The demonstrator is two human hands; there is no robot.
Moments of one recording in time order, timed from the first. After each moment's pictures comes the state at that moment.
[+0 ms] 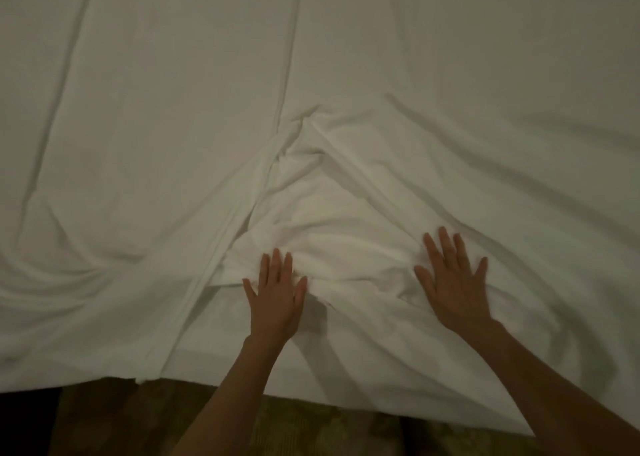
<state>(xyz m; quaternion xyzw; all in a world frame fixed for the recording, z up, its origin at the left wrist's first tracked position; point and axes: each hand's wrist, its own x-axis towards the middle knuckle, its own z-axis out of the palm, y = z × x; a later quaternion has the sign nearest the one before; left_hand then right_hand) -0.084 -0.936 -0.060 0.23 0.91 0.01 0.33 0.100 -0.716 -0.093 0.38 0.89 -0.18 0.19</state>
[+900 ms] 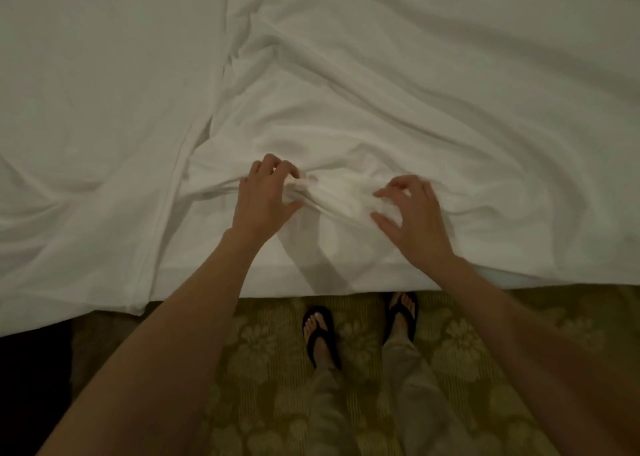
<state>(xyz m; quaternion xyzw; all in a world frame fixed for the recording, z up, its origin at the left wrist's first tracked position) -0.068 -0.942 -0.058 0.47 0.86 0.10 0.16 0.154 -0.816 -0.083 0.35 0.88 -0.31 -0.10</state>
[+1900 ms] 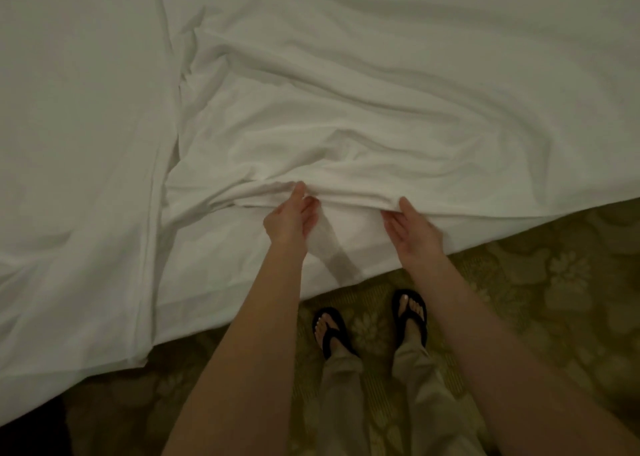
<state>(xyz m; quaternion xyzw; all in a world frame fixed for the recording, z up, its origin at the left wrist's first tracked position) -0.014 -0.928 -0.066 -0.23 0.66 0.53 0.48 0.151 -0.877 -0.065 0.64 0.03 -0.70 -0.33</state>
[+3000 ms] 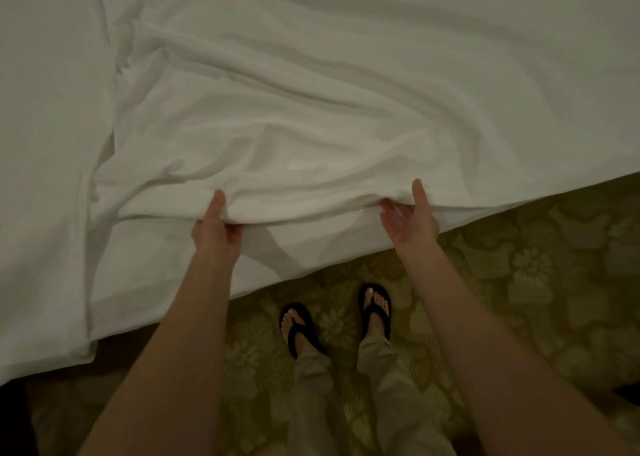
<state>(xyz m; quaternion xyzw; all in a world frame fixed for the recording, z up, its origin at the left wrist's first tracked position) -0.001 -0.938 -0.080 -0.28 0.58 0.67 0.37 0.237 -0.826 -0.068 0.66 -0.02 -0.66 -0.35</state>
